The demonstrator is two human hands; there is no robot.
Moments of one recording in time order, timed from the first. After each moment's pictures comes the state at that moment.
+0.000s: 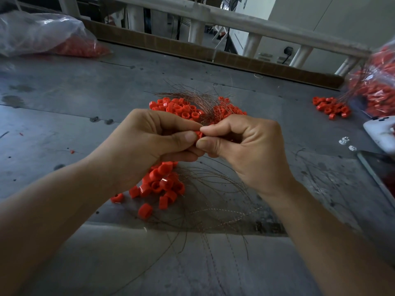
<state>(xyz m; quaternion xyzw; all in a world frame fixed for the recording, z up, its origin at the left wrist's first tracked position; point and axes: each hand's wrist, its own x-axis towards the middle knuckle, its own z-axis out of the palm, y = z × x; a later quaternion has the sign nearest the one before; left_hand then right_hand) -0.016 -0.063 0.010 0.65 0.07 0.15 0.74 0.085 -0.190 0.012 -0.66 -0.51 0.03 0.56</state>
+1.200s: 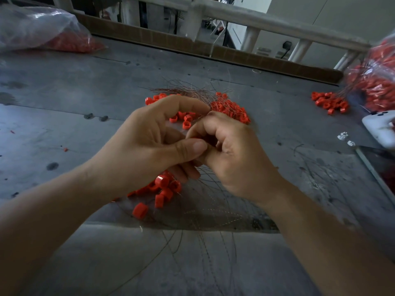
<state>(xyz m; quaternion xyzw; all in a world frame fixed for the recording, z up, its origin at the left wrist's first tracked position) -0.024 -0.074 0.016 0.74 0.01 0.16 0.66 0.076 -0.189 0.014 -0.70 -0.55 0.10 0.44</state>
